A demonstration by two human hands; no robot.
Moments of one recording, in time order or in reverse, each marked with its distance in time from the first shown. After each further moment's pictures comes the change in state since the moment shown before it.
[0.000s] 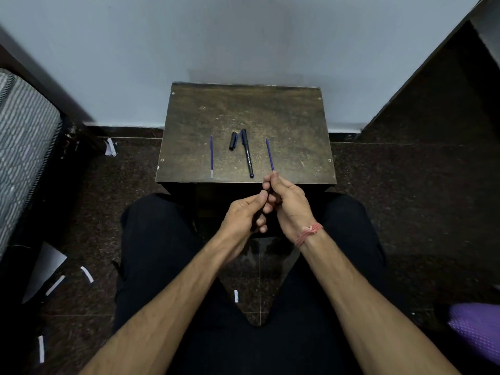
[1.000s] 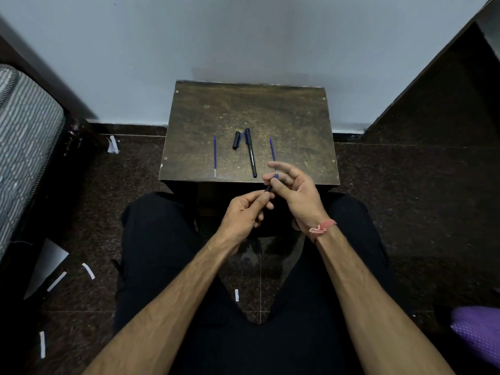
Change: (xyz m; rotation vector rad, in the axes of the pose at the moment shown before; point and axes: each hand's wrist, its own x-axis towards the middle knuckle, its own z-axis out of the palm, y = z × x) left_hand 0.008 -0.005 -0.013 0.208 0.070 0.111; right_hand 0.009 -0.016 -0.017 -0.378 -0.124 -0.227
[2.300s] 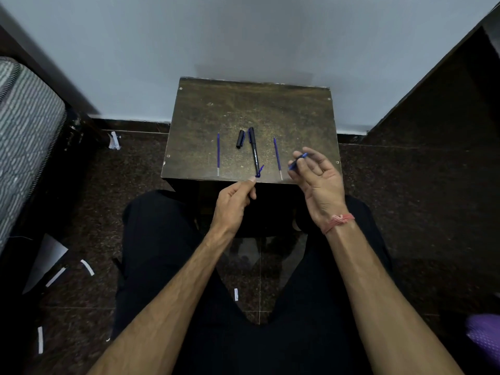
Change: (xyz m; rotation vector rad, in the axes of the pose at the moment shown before) left_hand 0.006 0.019 -0.020 0.091 0.189 0.059; right_hand 0.012 -0.018 -0.016 0.494 0.205 -0.064
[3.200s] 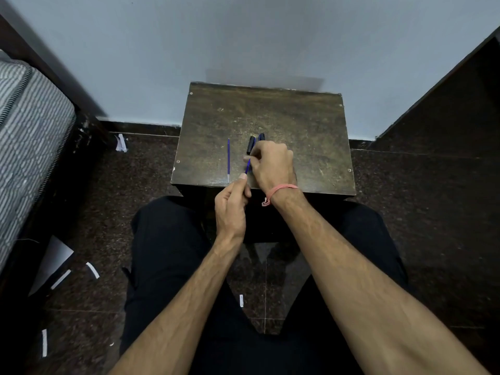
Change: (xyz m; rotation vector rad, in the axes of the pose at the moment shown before) left_hand 0.000 0.013 -0.006 -0.166 0.258 0.037; right_hand 0.051 0.040 0.114 -1.593 -0.016 -0.302
